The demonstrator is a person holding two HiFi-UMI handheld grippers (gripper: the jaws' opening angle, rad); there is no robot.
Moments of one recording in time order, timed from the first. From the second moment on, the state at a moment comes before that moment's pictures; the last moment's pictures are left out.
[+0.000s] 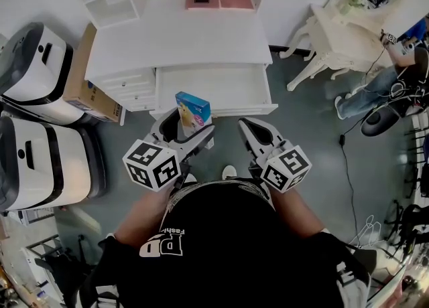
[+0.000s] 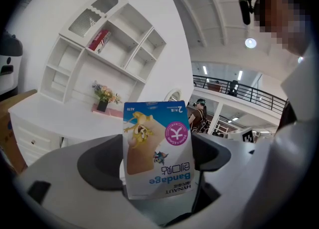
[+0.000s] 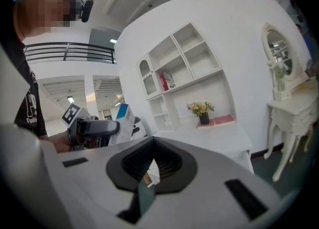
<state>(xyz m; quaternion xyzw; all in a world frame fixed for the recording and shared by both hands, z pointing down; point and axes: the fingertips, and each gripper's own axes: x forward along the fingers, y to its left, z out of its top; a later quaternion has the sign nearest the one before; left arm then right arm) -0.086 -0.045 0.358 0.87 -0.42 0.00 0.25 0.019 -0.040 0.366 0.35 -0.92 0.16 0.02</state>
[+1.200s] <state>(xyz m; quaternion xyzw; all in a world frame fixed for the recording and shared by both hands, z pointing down) -0.087 -0.046 0.359 0.88 -0.41 0.02 0.25 0.012 -0.043 0.370 0.35 -0.92 0.16 0.02</state>
